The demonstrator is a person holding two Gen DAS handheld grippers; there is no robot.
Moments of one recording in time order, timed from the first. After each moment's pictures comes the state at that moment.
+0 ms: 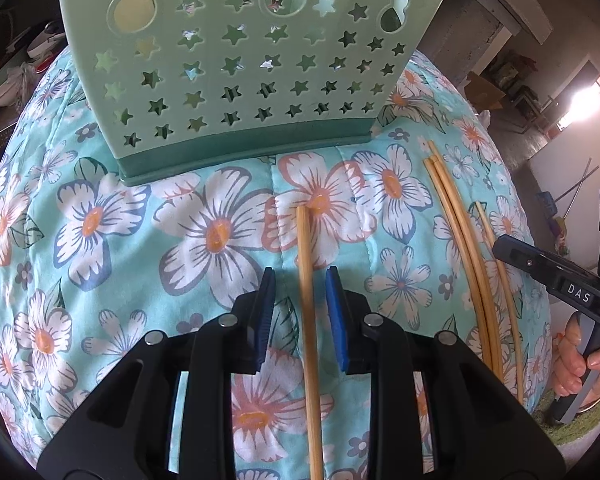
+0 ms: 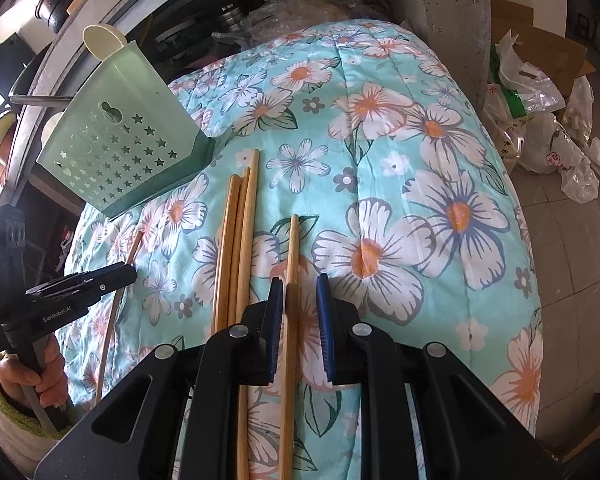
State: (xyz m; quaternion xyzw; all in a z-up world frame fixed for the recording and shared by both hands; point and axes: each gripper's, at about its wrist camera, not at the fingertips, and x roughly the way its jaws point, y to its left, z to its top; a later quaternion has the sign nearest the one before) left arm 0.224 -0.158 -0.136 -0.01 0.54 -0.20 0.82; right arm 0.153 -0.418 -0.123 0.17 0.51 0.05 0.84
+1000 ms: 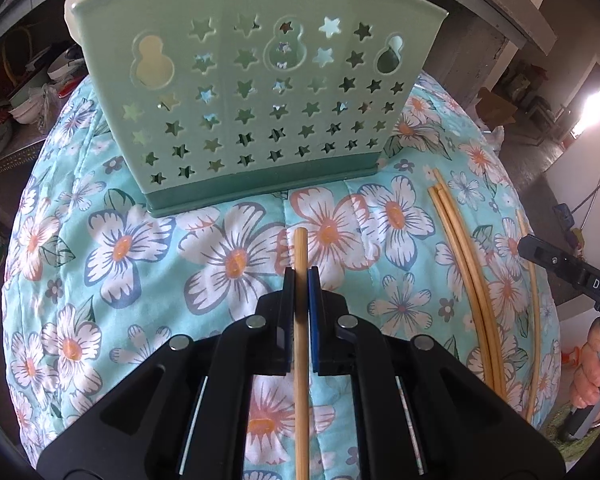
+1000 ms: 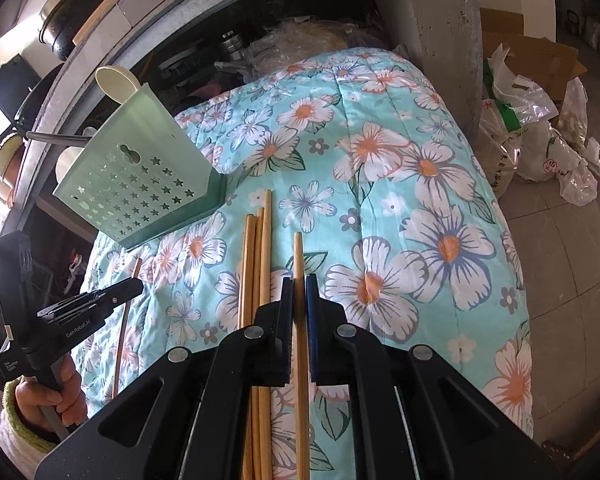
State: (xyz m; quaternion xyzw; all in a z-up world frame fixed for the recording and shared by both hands) left arm 0.224 -0.163 -0.112 0.01 0.50 -0.17 0.85; right arm 0.149 -0.425 -0.095 0.20 0.47 0.04 0.86
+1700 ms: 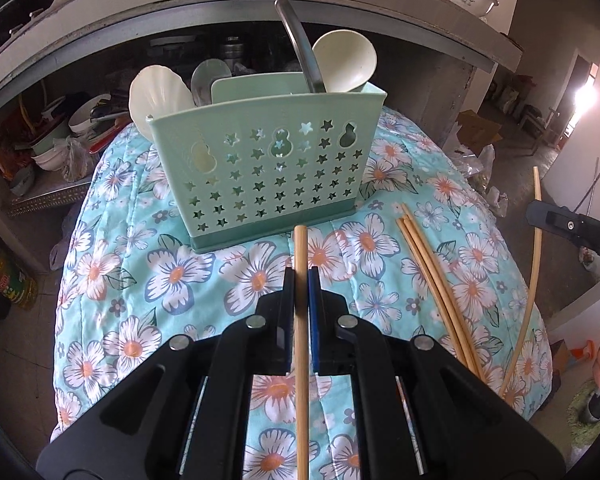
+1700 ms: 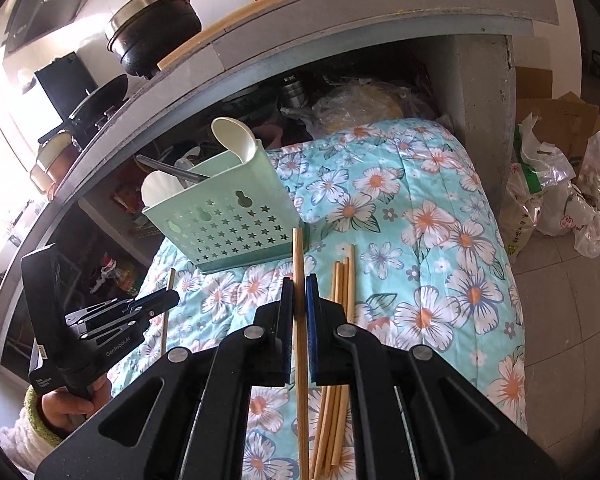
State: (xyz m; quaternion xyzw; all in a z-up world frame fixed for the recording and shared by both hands) left arm 0.179 -0.147 -0.045 0.03 0.42 -0.18 0.89; right arm 0.122 -0.391 -0.009 0.17 0.39 0.10 0.90
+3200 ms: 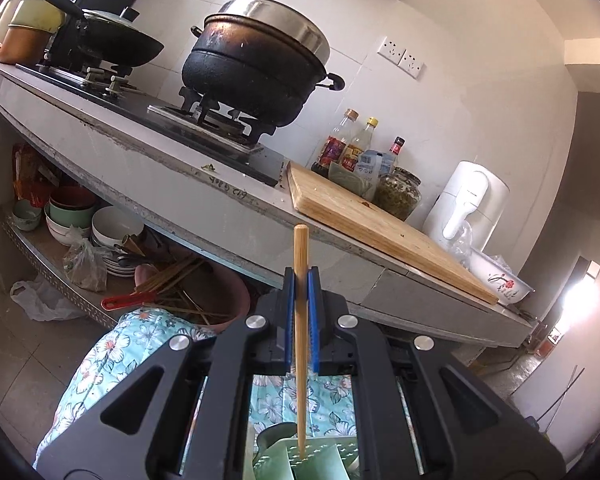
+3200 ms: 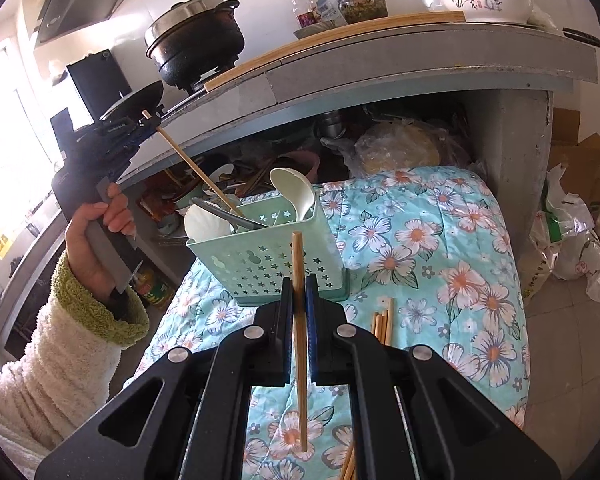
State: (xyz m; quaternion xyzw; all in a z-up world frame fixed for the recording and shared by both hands) left arm 0.328 -0.052 0.093 -0.22 0.16 -0.11 0.96; right arm 0.142 -0.370 0.035 0.15 0.36 0.14 0.91
